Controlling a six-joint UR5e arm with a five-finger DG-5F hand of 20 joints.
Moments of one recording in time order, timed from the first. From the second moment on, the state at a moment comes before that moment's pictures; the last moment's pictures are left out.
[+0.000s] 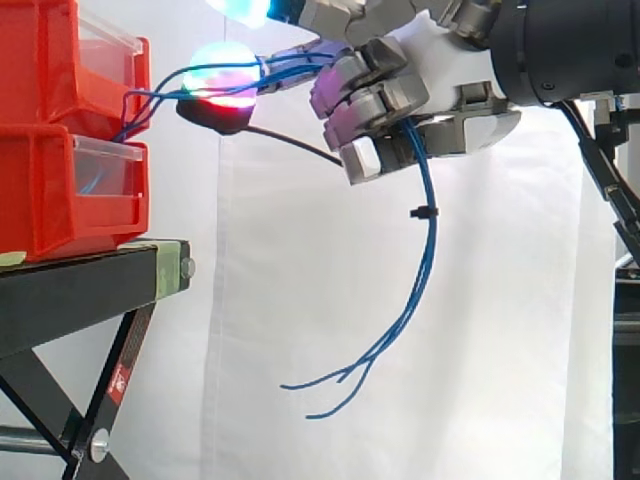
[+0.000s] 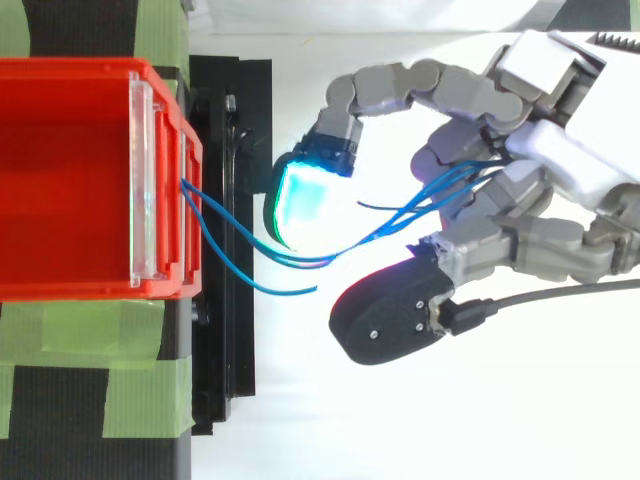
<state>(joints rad) 0.36 -1.91 -1.60 -2.75 -0.69 -0.27</state>
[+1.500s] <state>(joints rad) 0.38 -1.91 -1.60 -2.72 -0.68 -0.38</state>
